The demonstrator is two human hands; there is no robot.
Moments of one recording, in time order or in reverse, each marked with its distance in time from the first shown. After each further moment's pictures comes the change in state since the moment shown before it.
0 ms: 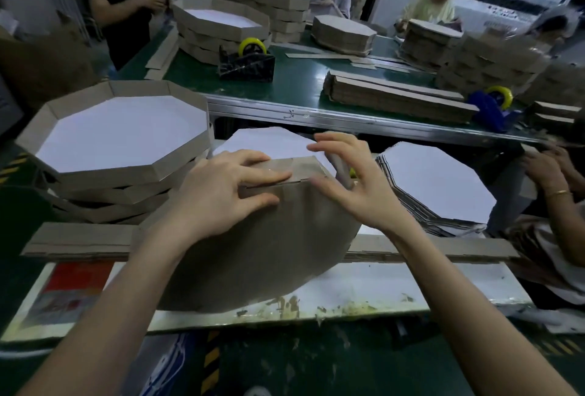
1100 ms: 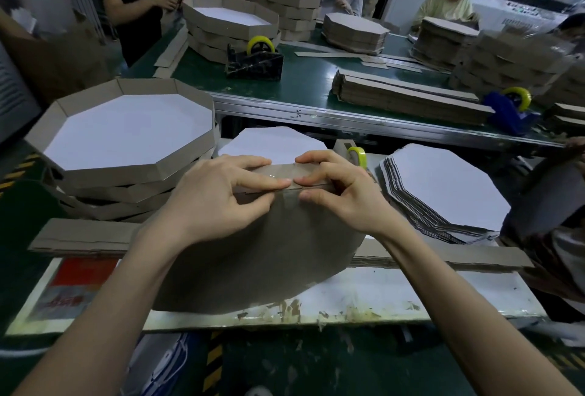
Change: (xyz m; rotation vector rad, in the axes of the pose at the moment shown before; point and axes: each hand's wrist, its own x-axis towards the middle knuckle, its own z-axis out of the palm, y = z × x) left_hand -0.004 0.012 -0.004 -0.127 0.053 -0.048; right_hand 0.007 0.014 0.012 0.241 -0.202 0.050
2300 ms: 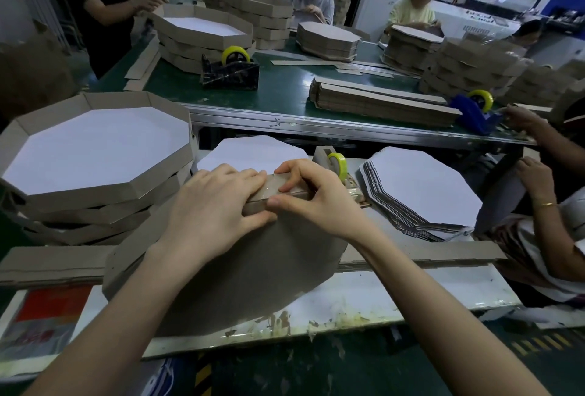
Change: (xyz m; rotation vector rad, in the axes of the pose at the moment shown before) left_hand 0.021 0.005 0.017 0.431 -0.053 0.012; right_hand 0.011 -0.009 0.012 0.044 0.107 0.074
